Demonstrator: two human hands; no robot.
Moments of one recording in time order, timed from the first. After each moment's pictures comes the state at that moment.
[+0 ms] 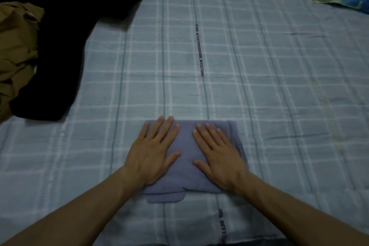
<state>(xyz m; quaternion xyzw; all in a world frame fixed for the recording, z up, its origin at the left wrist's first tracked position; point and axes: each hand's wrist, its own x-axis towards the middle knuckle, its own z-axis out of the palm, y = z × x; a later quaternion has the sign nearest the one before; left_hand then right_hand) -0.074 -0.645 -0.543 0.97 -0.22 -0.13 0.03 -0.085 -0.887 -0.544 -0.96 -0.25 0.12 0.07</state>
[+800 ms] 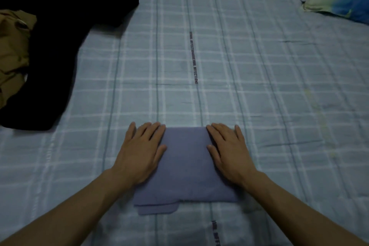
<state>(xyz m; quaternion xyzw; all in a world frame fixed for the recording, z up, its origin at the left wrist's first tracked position) -0.053 -0.642 -0.530 0.98 -0.17 -0.10 0.07 -0.057 -0.918 -0.534 -0.98 -0.13 0.09 0.13</state>
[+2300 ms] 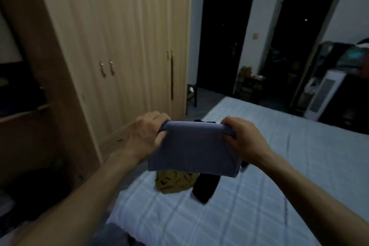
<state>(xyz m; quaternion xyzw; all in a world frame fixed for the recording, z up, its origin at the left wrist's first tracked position) -0.289 -0.363 0.062 0.95 0.06 0.29 0.09 -0.112 -0.598 0.049 -0.83 -0.47 -0.13 0.27</state>
